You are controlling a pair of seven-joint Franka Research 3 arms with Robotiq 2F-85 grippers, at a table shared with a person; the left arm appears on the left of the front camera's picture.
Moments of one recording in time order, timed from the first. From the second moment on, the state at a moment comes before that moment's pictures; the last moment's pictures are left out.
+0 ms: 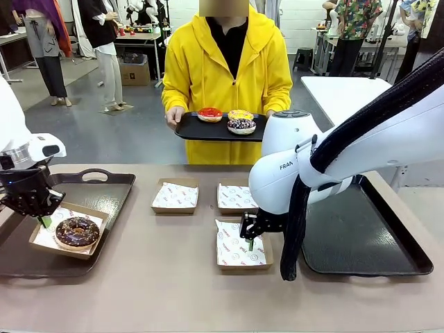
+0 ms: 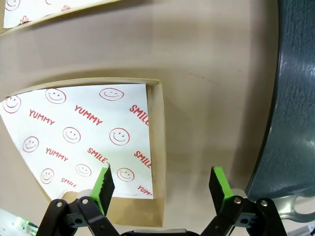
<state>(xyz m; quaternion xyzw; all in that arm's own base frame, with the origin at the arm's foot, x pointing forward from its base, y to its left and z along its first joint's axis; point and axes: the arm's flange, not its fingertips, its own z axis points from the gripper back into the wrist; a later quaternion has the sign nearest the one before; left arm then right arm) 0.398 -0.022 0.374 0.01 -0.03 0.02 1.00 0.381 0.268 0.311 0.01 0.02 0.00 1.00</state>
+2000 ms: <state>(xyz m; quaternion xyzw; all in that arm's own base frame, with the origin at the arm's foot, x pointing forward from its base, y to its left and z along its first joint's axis) 0.405 -0.025 0.363 0.01 -0.02 0.01 1.00 0.383 0.270 0.312 0.01 0.02 0.00 1.00</state>
